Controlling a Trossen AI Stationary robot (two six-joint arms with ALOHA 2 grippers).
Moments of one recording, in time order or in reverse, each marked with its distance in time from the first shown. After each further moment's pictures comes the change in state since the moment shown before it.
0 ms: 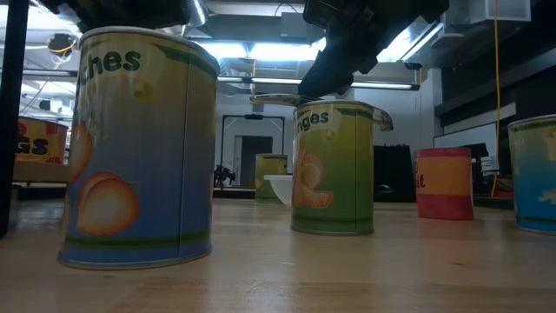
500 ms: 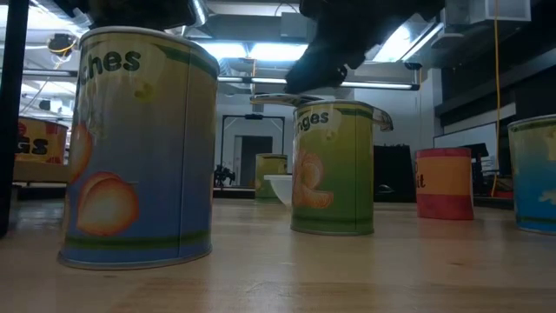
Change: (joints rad) left arm 0.029 0.000 0.000 0.023 -0.002 0.012; right arm -0.015 0.000 0.010 0.075 0.103 -0.003
